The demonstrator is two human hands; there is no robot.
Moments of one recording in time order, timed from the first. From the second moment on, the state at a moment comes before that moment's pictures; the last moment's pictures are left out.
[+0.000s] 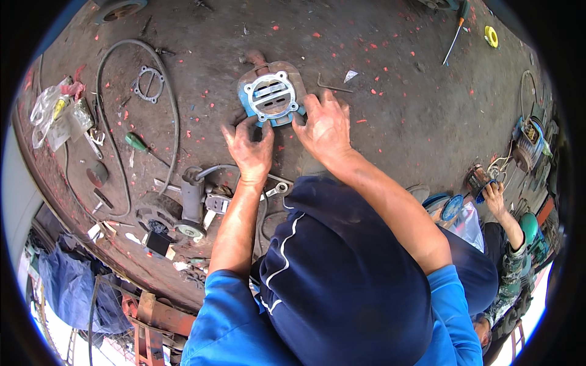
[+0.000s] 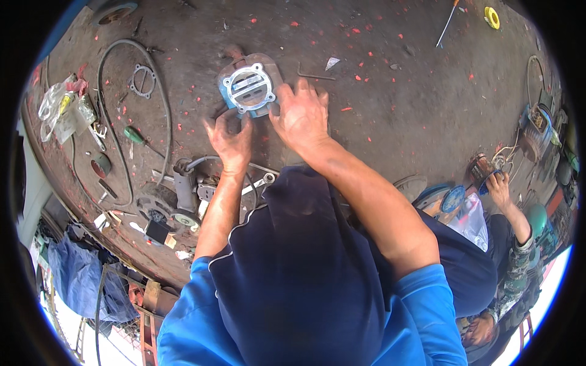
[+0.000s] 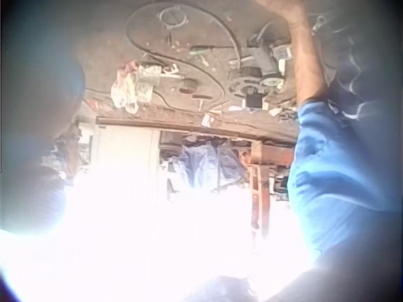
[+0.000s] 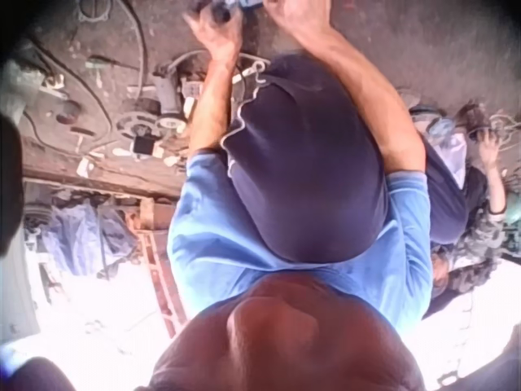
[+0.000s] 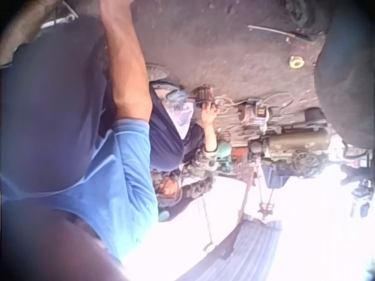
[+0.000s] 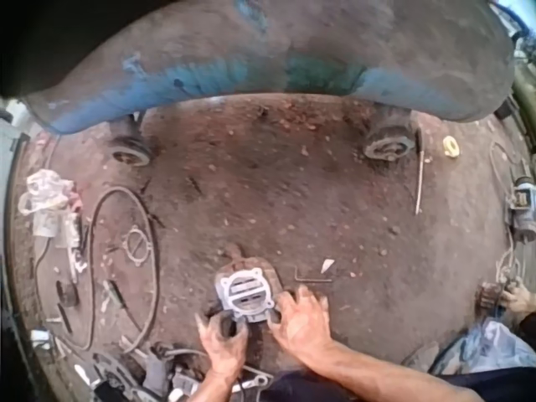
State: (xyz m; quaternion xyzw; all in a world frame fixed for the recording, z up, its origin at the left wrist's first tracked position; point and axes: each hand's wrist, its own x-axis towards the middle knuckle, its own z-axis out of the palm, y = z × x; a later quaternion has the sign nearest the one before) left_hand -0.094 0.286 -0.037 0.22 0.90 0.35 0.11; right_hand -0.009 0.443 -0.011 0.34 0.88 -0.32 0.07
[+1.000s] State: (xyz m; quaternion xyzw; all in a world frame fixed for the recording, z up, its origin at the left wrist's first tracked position) left_hand -0.030 0.252 0.017 0.24 0.89 0.33 0.17; right_hand 0.047 0.542 0.038 0.04 0.95 -0.32 -0.05
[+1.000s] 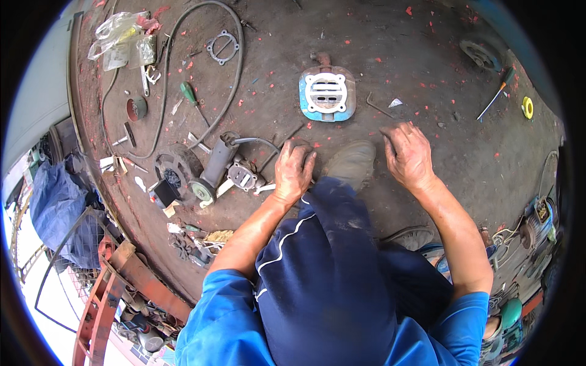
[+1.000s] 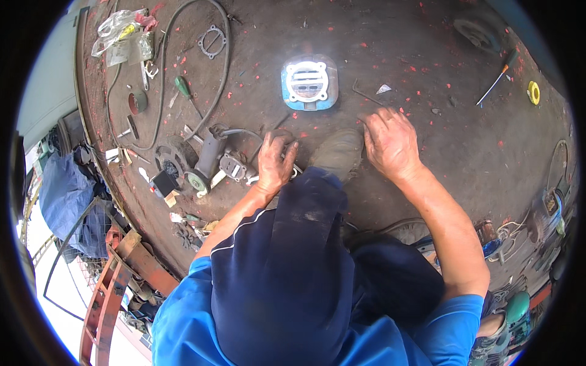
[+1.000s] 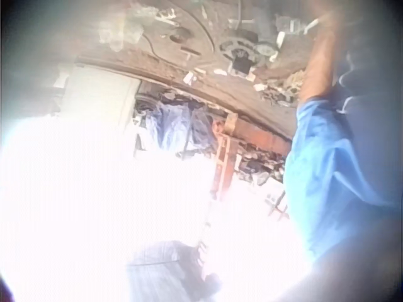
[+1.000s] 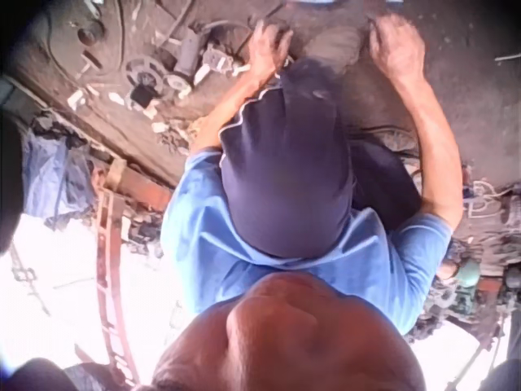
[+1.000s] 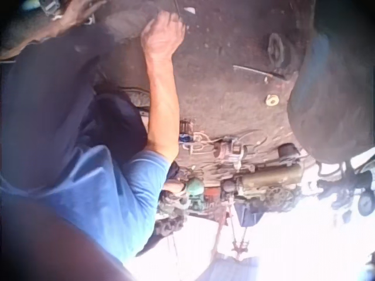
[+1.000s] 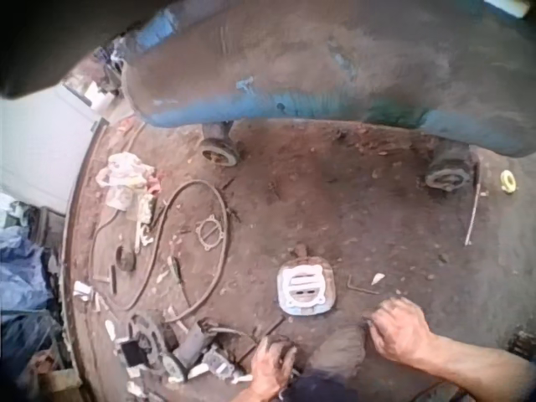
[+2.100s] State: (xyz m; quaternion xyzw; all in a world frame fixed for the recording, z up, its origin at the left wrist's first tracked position) left_hand 0.049 0.137 0.016 -0.35 0.90 0.26 0.00; right_hand -0.019 0.449 0.146 -0.33 0.82 -0.43 0.21
